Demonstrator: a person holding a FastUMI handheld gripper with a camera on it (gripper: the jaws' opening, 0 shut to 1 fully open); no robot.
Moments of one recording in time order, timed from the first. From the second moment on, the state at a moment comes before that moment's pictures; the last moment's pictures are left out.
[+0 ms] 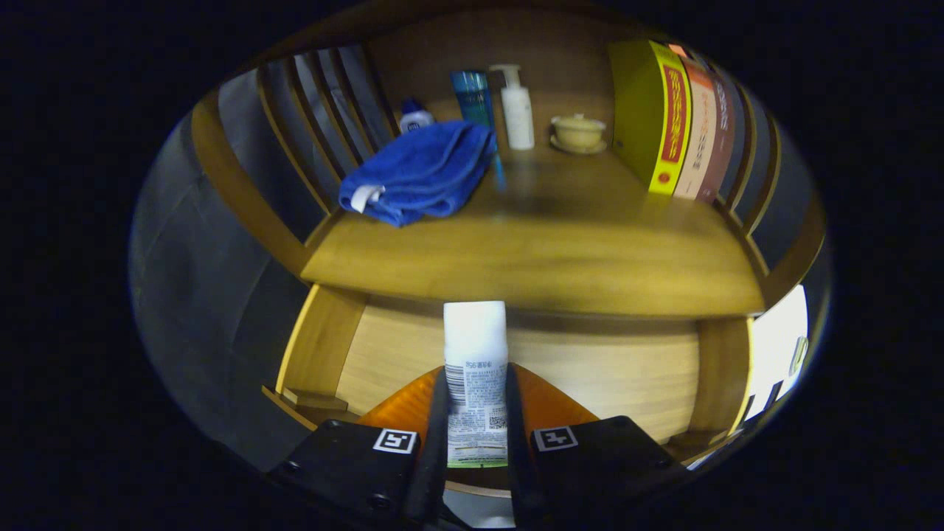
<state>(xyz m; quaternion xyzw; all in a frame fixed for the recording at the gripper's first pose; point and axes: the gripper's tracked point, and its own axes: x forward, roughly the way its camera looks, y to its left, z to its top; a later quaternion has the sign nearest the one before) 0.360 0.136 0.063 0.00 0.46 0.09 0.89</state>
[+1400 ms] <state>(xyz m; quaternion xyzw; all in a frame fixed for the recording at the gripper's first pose) 0.538 0.115 0.047 -0.01 0.44 0.00 0.90</state>
